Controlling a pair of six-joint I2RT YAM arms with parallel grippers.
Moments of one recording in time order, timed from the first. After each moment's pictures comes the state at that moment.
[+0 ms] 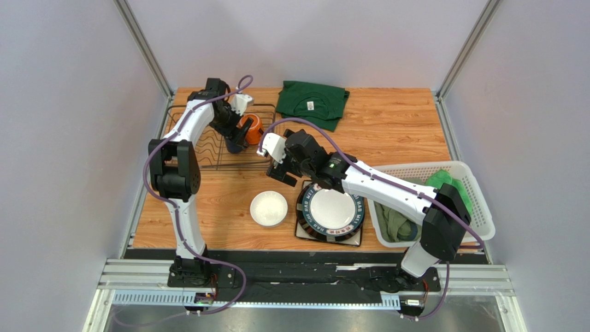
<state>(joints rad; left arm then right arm) -0.09 2.06 1.79 -0.89 0.25 0.53 0.95 1.61 1.34 -0.34 0.17 -0.43</state>
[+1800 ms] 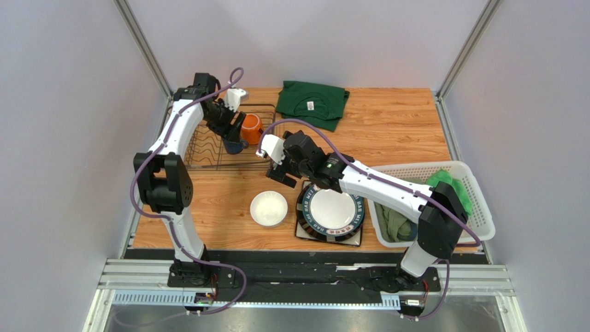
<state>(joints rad) -0.07 1.91 1.77 -1.01 0.35 0.53 0.95 1.63 1.34 -0.34 0.17 -0.43</state>
